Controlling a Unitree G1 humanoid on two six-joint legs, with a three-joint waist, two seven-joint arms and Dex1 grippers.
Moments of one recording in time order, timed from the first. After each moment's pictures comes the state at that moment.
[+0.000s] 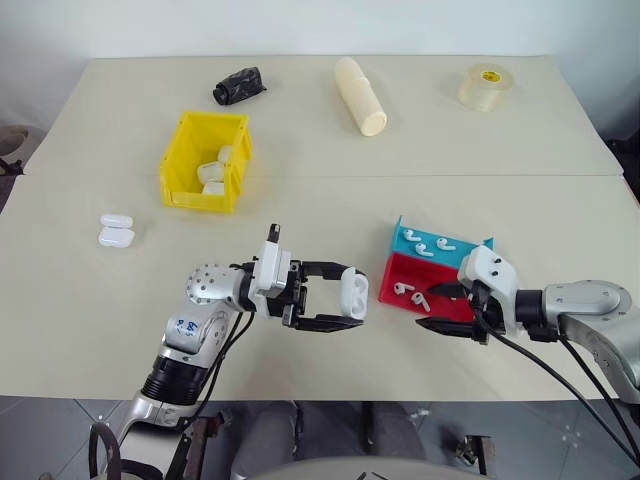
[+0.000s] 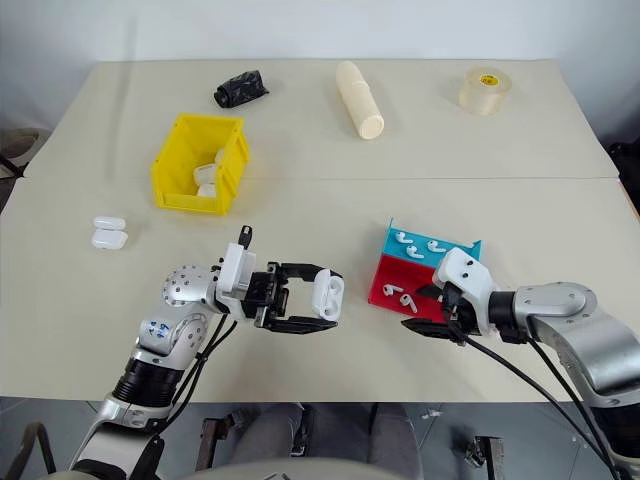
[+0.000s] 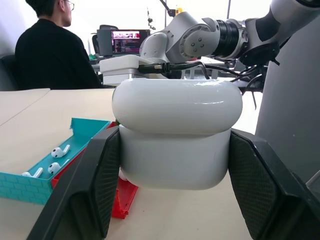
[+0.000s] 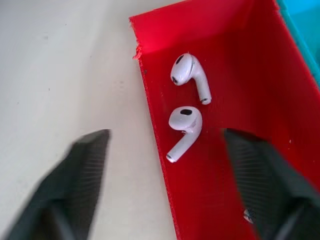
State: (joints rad) left arm -0.38 0.33 -0.17 -0.07 -0.47 0.08 -1.24; right arm -0.13 -0.97 -0.01 -0.39 0.50 0.72 0.96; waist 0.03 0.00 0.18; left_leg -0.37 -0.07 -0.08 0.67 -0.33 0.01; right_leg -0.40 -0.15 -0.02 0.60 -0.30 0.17
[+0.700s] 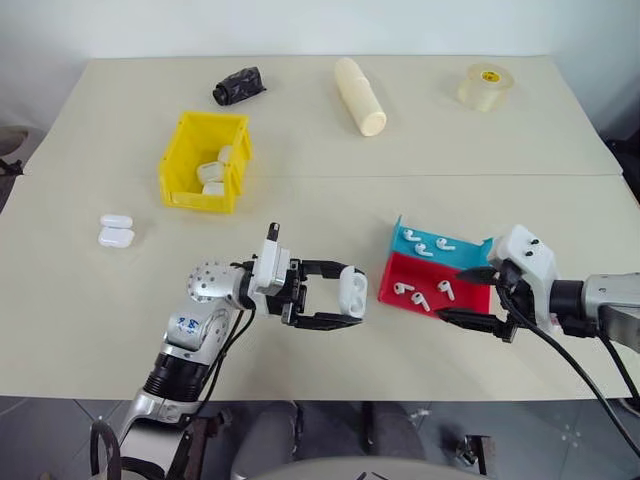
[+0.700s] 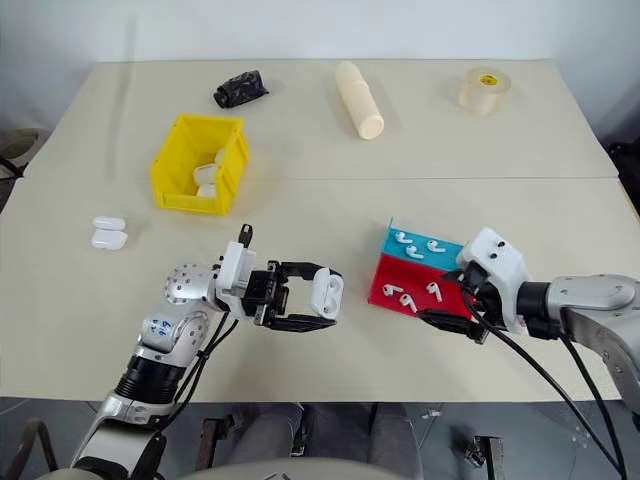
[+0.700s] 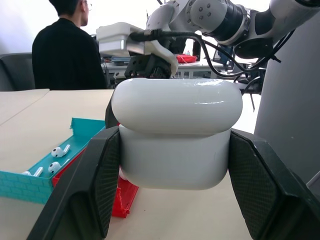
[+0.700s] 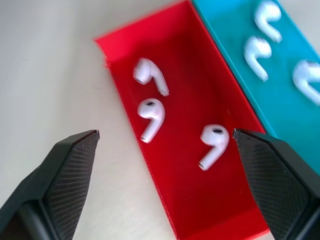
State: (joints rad) left arm -0.39 0.32 -0.17 -0.03 -0.48 0.06 -1.27; right arm -0.13 -1.01 -0.20 -0.56 0.66 1.12 0.77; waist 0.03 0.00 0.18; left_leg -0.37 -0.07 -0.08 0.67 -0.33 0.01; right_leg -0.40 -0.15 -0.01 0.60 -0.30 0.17
